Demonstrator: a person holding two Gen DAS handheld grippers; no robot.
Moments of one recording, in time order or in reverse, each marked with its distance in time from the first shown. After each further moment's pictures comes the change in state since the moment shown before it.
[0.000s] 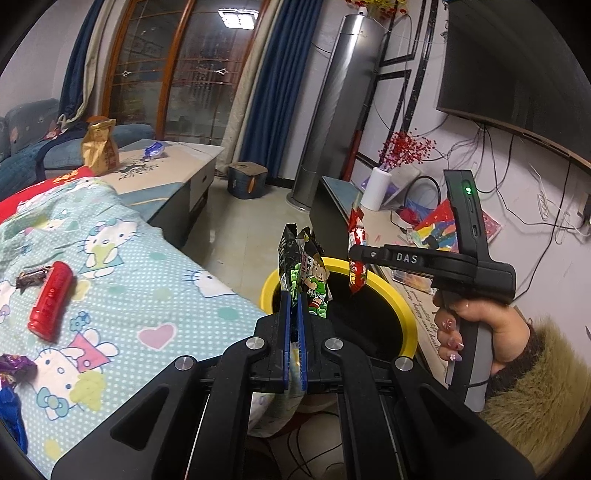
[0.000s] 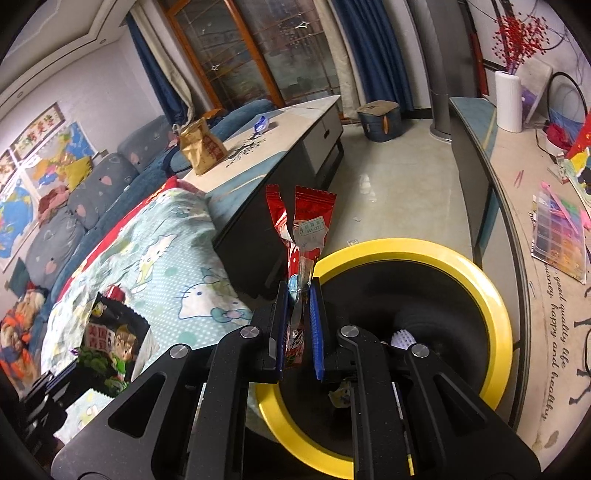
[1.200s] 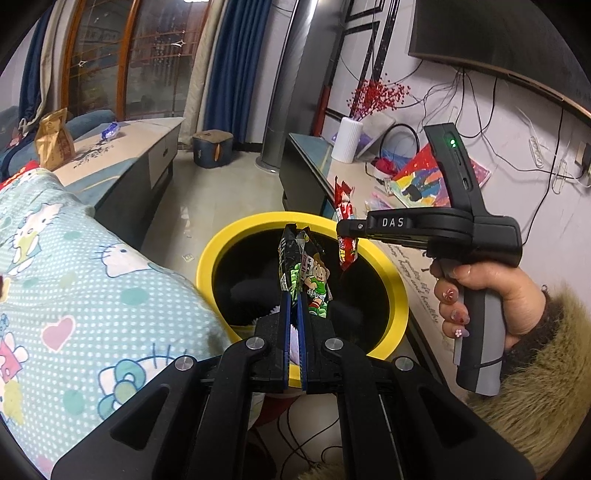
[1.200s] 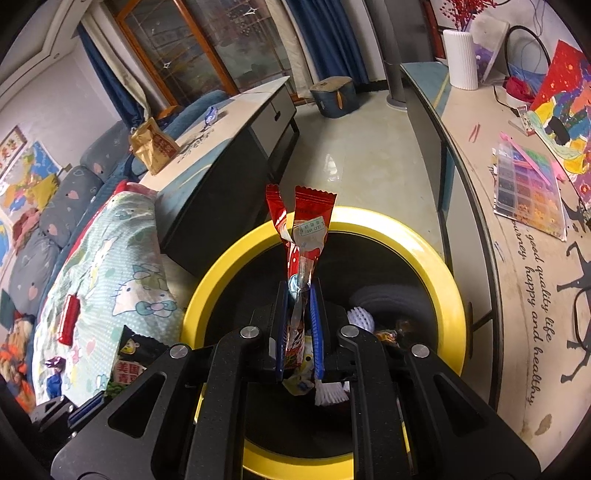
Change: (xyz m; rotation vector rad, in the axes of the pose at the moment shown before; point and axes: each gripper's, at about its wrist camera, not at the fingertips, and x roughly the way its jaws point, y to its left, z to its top) left arm 0.085 -0.043 -0.020 0.096 0.155 -0.073; right arm 0.015 -0.072 -0.015 0.124 0.068 -0.105
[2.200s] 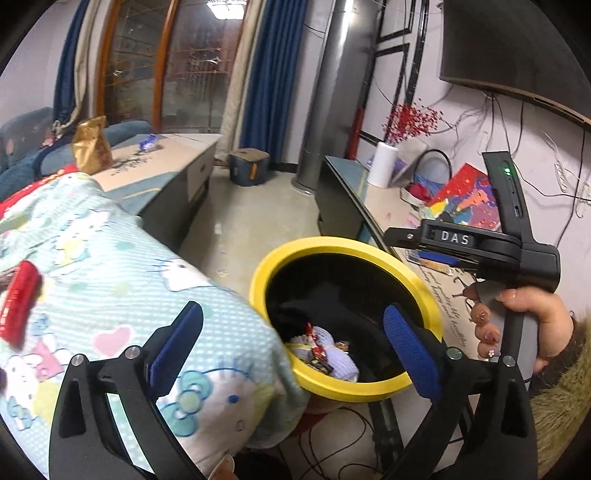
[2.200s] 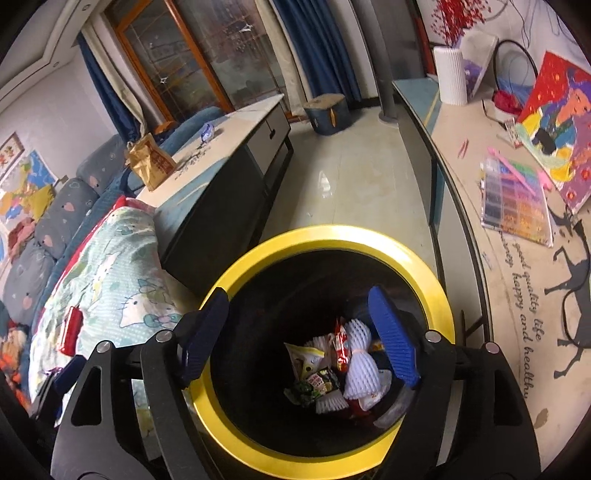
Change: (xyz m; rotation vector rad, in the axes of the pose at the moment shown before) left arm -0.025 0.025 0.009 -0.055 -0.104 0.146; right arm -0.023 0.012 0.003 0.002 -0.084 -0.026
